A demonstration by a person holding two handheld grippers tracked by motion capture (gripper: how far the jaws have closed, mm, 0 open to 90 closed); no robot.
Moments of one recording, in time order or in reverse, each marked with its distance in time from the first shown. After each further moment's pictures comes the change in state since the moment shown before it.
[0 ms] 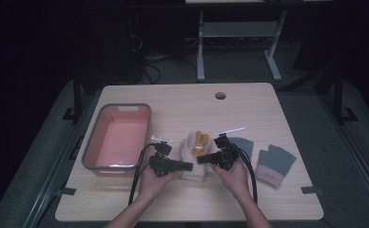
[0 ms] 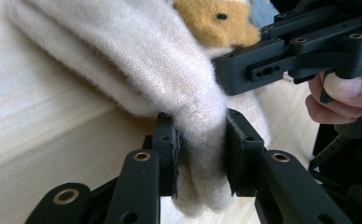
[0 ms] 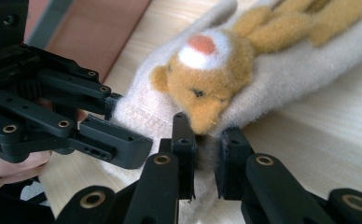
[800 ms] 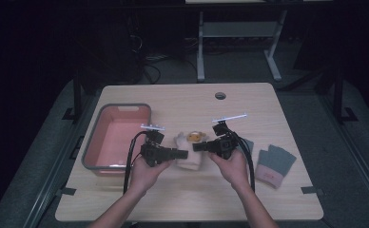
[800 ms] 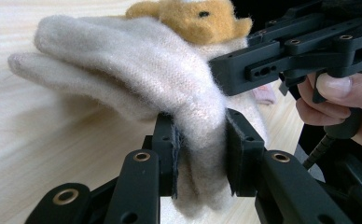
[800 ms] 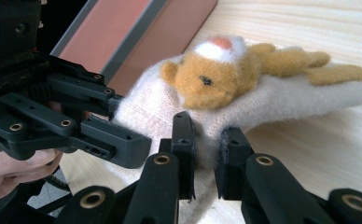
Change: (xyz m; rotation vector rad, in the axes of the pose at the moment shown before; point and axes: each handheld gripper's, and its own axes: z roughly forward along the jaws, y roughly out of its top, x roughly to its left) left arm -0.016 0.027 -0.042 -0.074 0.003 0.062; right arm 0.029 0.032 -0.025 -0.073 0.035 -0.048
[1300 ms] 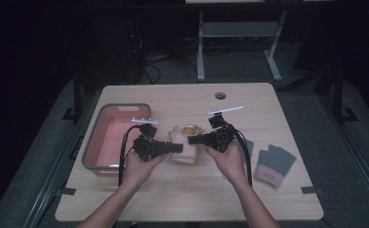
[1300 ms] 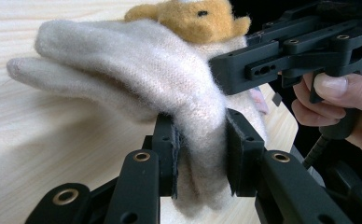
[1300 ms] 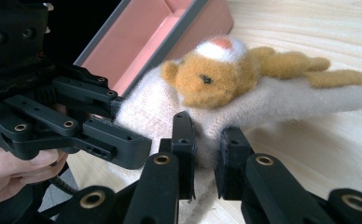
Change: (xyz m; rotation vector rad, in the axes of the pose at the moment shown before) left arm -0.001 0.013 -0.023 -0.037 0.000 0.022; right arm 0.017 0.021 -0.004 -0.022 0.023 -0.023
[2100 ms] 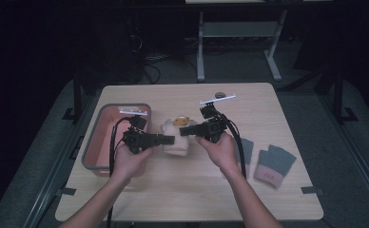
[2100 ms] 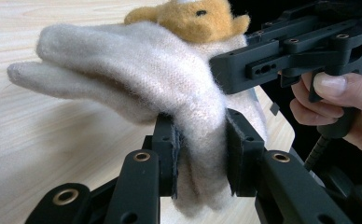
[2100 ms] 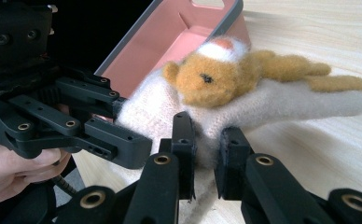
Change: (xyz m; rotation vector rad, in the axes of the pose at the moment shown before) left arm 0.004 0.017 -0.027 -0.026 0.009 0.000; right arm 0.020 0.028 0.004 -0.003 0.017 -0.044
